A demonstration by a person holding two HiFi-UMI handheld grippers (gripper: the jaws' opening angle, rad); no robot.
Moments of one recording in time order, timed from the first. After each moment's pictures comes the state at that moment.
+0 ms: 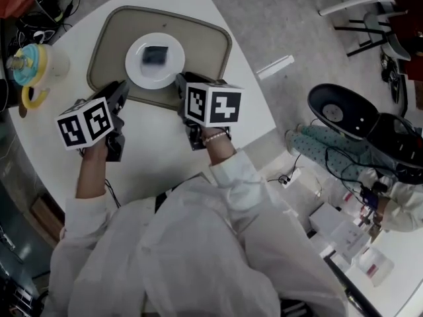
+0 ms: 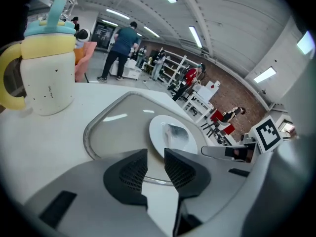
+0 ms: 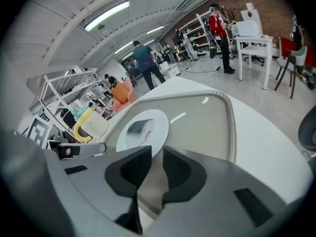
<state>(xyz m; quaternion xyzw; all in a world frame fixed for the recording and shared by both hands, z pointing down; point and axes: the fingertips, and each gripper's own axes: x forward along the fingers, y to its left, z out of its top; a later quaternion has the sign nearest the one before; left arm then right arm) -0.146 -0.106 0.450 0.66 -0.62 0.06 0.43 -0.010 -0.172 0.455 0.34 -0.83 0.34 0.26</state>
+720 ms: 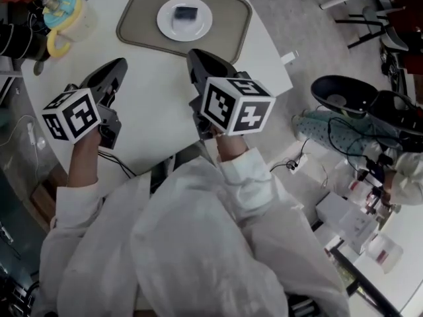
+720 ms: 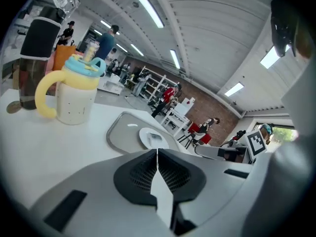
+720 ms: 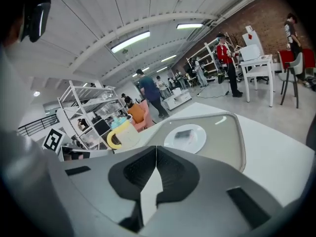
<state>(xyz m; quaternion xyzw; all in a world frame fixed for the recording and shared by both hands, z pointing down) -0.169 -0.035 0.359 0.75 -0.56 -0.03 0.35 -0.036 -0.092 0.350 0.33 -0.89 0.27 0.13</state>
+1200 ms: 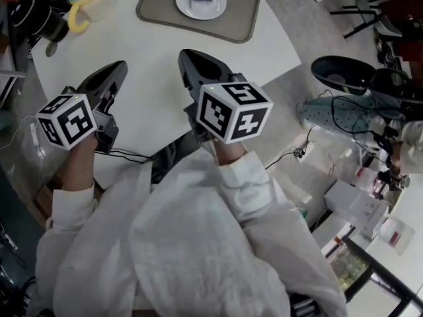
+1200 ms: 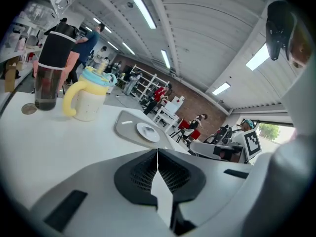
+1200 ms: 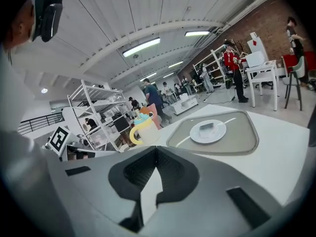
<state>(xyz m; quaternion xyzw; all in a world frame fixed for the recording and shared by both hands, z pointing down) -0.193 0.058 0.342 0.79 -0.51 -0.03 0.33 -0.084 0.013 0.328 0.32 -0.91 0.24 0.10</state>
